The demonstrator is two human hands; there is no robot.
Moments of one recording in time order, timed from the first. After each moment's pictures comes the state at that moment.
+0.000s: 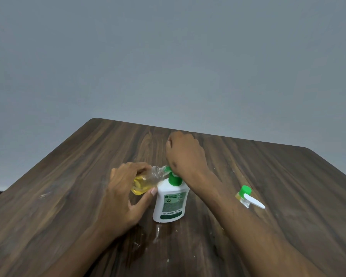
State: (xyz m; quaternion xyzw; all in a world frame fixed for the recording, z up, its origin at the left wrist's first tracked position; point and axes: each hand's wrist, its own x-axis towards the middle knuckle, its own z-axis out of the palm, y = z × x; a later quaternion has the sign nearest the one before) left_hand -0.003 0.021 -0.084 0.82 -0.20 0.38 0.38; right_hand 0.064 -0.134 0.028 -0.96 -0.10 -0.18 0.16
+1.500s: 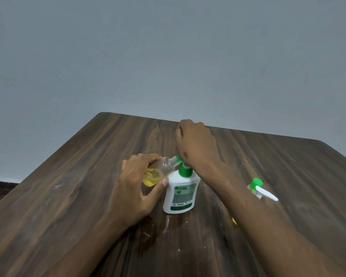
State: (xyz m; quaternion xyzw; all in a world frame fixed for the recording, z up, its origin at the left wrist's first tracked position) left_hand -0.003 0.020 -0.082 0.82 -0.19 0.38 0.38; right_hand 0.069 -0.136 0.027 -0.96 -0.11 -0.22 0.15
